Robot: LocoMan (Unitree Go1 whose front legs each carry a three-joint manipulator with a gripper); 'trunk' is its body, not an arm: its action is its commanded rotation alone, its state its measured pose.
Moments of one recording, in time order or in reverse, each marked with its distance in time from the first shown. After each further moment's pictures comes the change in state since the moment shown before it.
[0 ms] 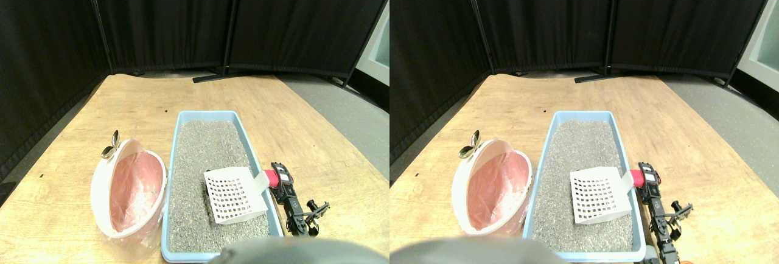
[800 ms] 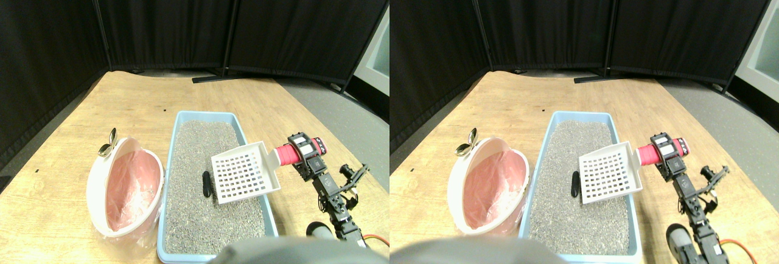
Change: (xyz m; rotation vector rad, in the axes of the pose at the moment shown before) right arm 0.009 0.014 0.103 -0.392 -0.155 0.253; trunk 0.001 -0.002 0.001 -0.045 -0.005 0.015
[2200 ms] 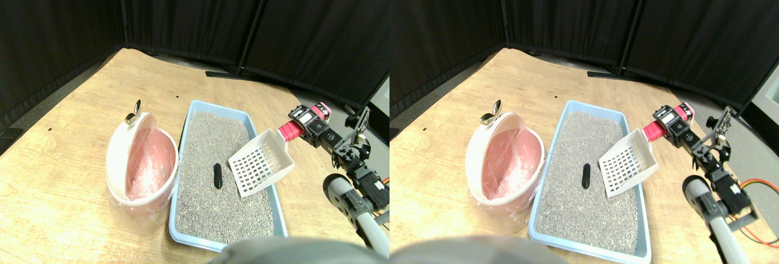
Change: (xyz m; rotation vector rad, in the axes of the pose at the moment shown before) right arm 0.054 0.014 0.012 -0.386 0.269 0.213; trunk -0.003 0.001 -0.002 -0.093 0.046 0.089
